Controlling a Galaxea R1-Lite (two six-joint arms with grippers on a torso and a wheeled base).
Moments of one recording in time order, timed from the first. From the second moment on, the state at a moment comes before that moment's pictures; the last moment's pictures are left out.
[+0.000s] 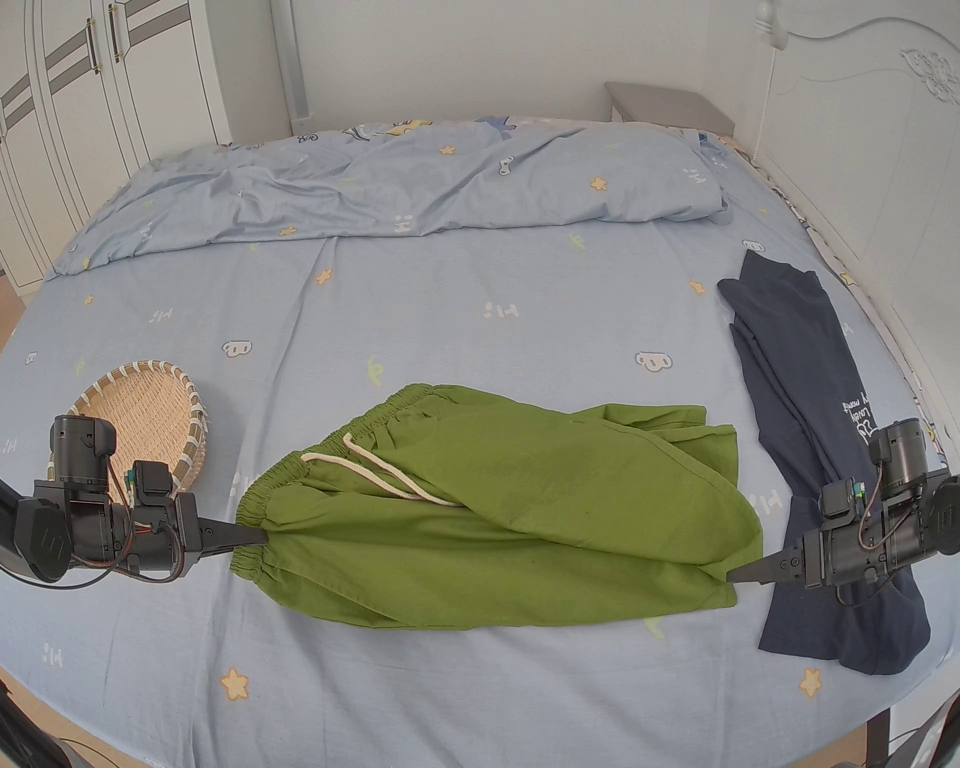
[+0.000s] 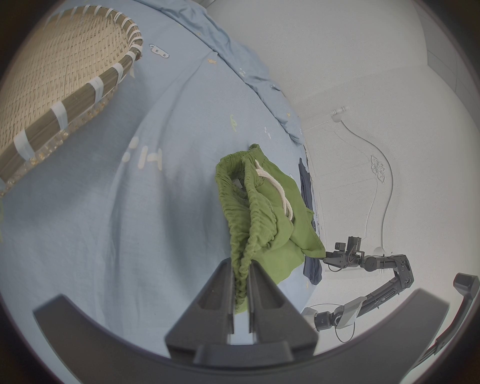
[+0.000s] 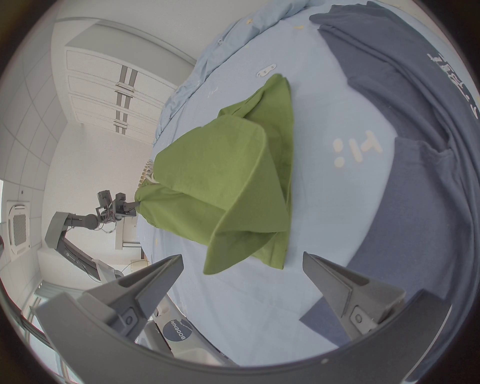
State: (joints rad) left arm 0.12 1.71 -0.58 -0.39 -0.85 -0.34; right arm 0.00 1.69 -0.59 -0.10 0.72 0.05
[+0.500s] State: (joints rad) left arm 0.12 1.71 -0.58 -0.39 -0.85 -0.34; right arm 0.05 1.79 -0.51 -0.29 0.72 0.05
